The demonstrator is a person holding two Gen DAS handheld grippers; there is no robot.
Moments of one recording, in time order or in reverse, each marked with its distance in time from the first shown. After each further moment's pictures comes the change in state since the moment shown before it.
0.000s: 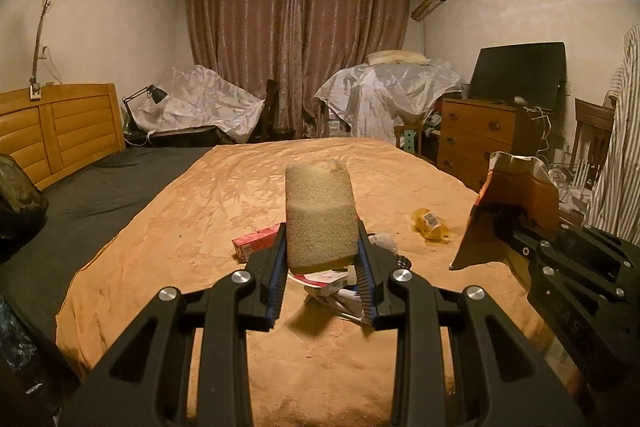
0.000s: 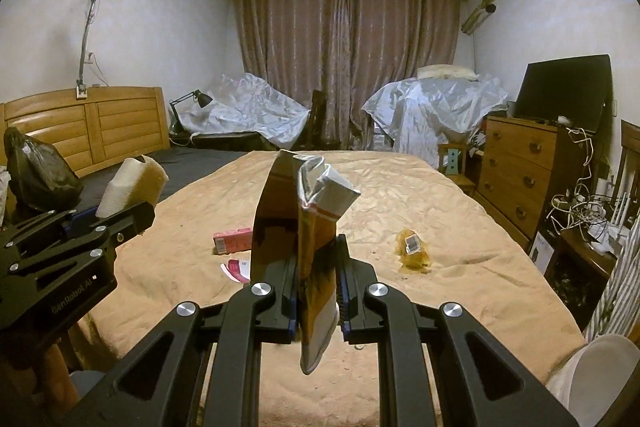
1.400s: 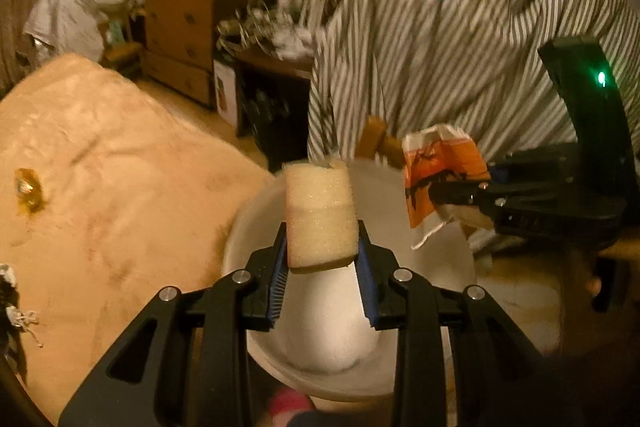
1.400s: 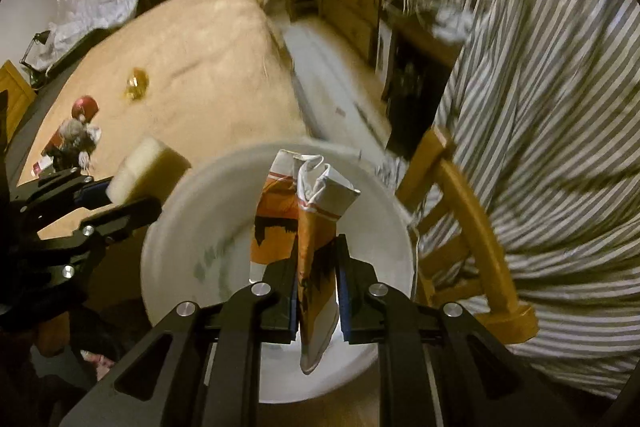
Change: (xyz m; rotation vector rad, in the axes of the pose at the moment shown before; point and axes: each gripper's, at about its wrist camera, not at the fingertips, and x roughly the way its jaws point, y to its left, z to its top) left arm 0.066 -0.389 -0.059 0.392 0.551 -0.919; right arm -0.158 -0.444 -0.139 0.365 0.725 -0.327
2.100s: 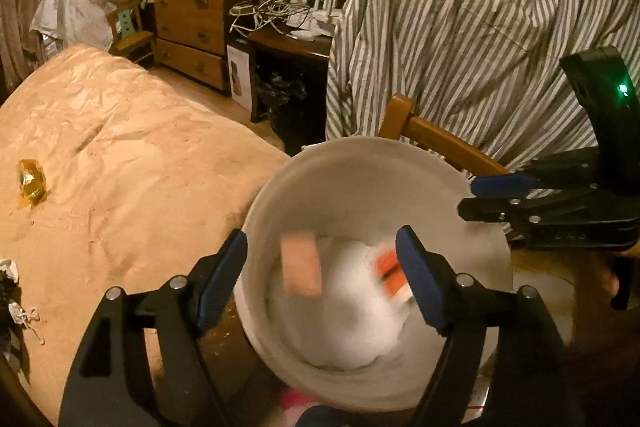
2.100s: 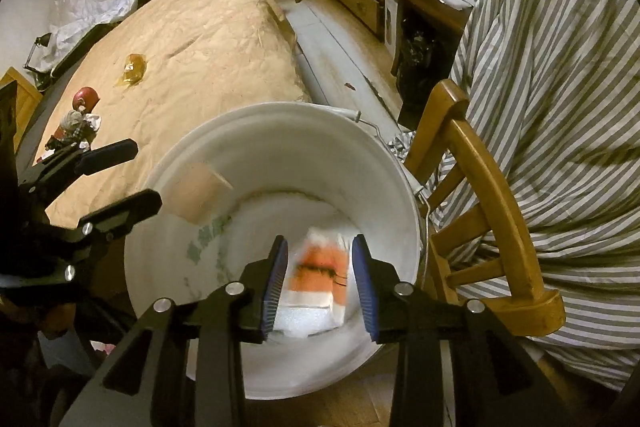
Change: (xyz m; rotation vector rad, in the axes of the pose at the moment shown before) left arm 0.015 0.011 0.005 -0.004 0.038 0.075; right arm 0.020 0.013 -0.014 0.021 0.057 0.055
